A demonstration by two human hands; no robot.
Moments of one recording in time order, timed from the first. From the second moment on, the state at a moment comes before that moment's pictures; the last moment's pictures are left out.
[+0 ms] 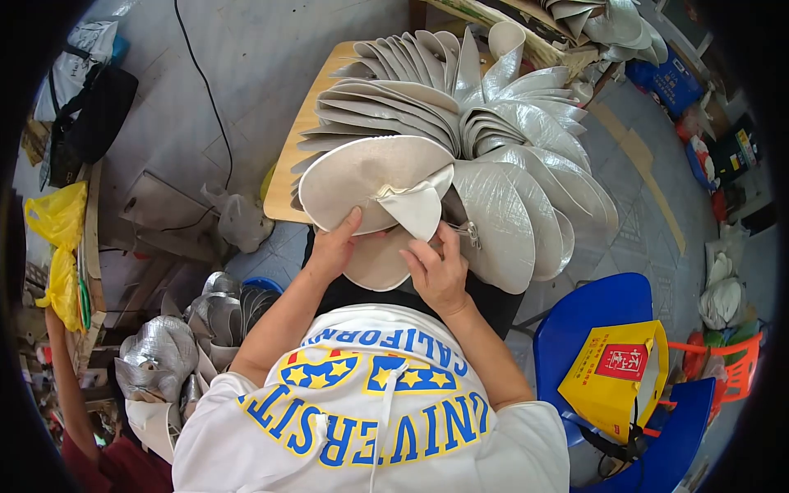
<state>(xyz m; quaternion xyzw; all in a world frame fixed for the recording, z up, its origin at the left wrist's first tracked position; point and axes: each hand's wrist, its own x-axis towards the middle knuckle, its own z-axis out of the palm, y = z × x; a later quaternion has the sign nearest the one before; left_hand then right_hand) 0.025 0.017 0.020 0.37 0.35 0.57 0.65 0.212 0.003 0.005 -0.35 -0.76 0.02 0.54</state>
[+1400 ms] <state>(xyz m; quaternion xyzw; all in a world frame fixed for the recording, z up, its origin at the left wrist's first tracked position) 0.018 0.019 0.008 0.45 0.36 0.55 0.60 0.198 0.028 0.028 -0.43 -0.77 0.04 0.47</state>
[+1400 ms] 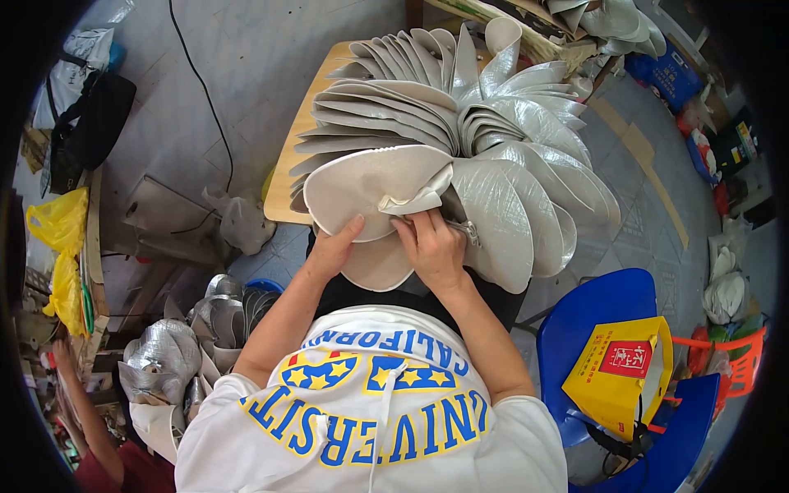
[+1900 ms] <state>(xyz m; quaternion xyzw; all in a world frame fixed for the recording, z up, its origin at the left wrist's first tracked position) 0.018 0.017 0.013 0.38 0.35 0.54 0.67 0.197 0.024 0.027 -0.43 -0.80 0.08 0.42</state>
